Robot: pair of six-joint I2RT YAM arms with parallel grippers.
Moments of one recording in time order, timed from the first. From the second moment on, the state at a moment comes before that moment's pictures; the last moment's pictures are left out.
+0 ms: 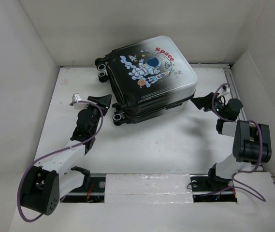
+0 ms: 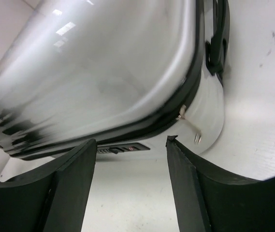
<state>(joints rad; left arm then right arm) -0.32 1.04 0.42 0.59 -0.18 -1.13 -0.23 1.61 0.56 1.02 -0.87 0.63</state>
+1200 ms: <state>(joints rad) -0.35 1.13 0.20 0.95 0.09 -1.32 -0.21 1.53 0.53 0.97 -0.80 0.63</state>
